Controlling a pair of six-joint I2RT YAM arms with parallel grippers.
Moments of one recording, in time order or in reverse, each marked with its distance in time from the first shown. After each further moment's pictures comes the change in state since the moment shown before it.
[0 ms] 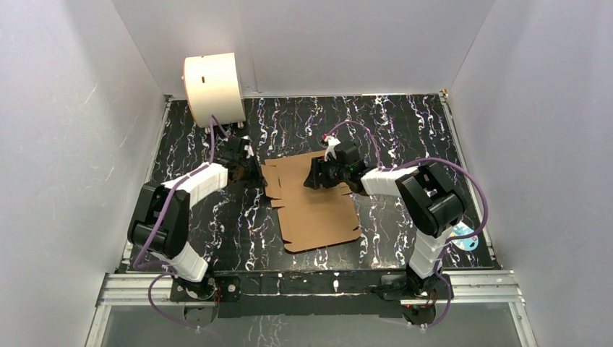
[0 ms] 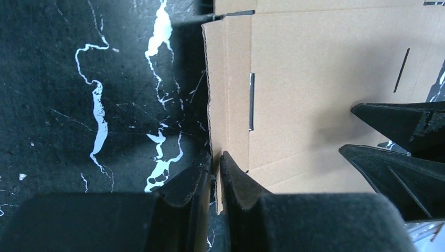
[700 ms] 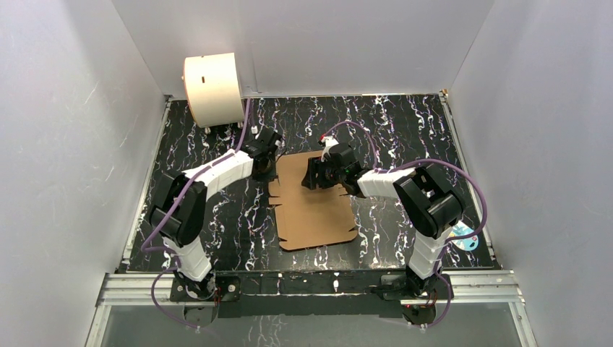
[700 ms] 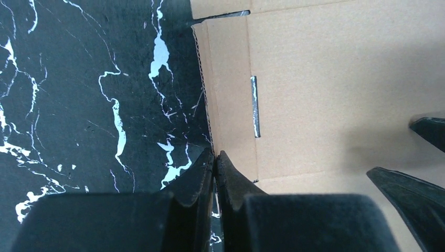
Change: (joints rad) left arm -0.206 0.145 0.269 -0.267 -0.400 0.121; right arm 0.047 0.000 0.007 0.003 0.113 0.023
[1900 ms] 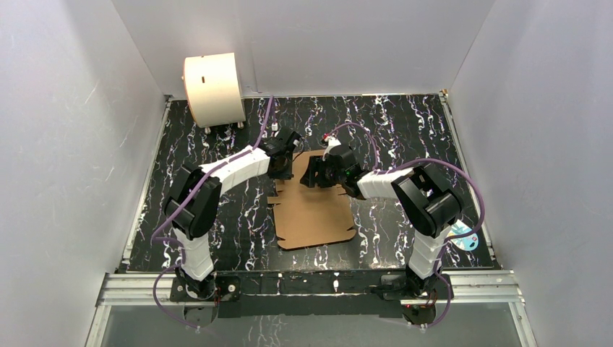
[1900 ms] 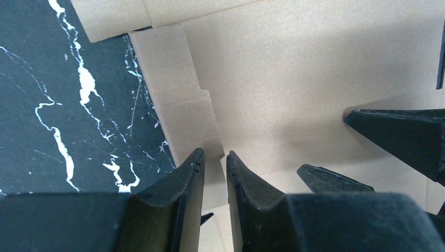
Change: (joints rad) left arm -0.107 0.109 0.150 -0.029 -0.024 0.018; right arm 0.003 0.012 -0.022 0.079 0.020 0.108
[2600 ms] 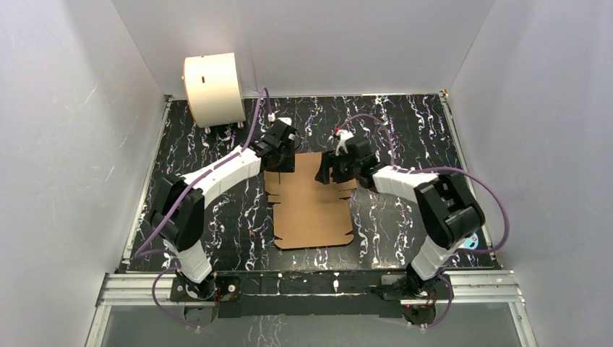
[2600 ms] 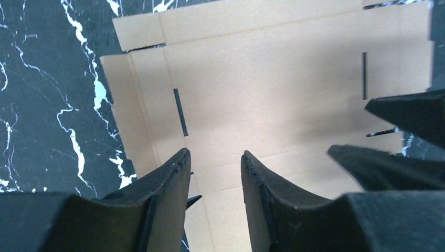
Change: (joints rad) left arm -0.010 -0.115 -0.003 0.013 0.008 0.007; right arm -0.080 -0.127 0.007 -0.223 -0.035 -0.160
